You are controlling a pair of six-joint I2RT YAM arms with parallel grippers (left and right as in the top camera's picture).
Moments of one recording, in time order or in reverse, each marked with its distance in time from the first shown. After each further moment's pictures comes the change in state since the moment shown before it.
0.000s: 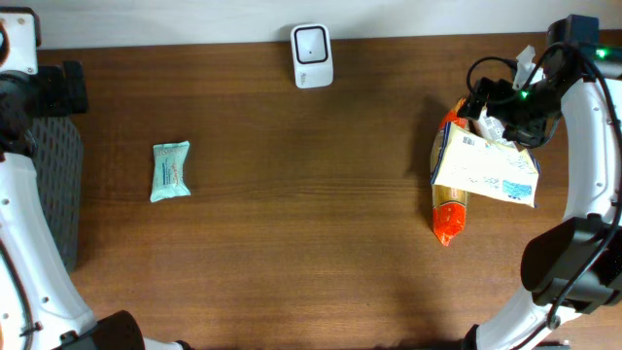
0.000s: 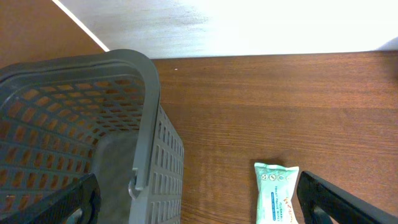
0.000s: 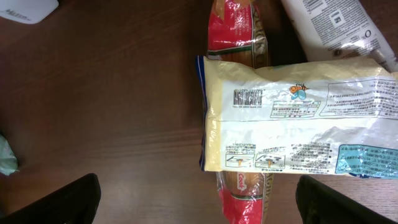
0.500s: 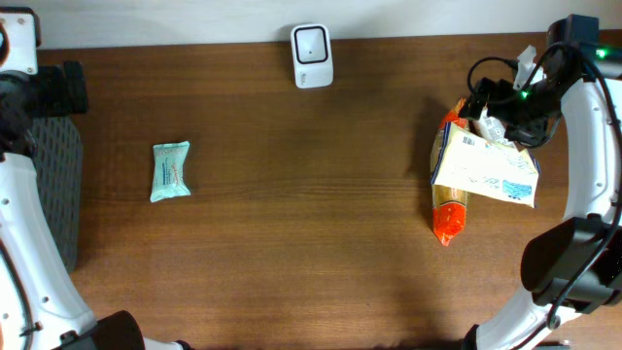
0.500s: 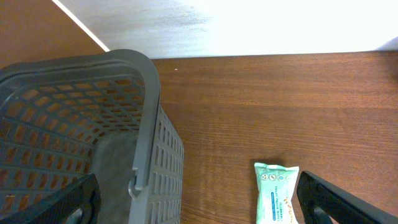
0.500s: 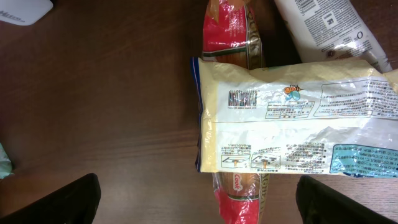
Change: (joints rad) left arm 0.000 0.000 0.000 0.000 0.000 0.000; right arm 0.000 0.000 0.000 0.003 0.016 0.001
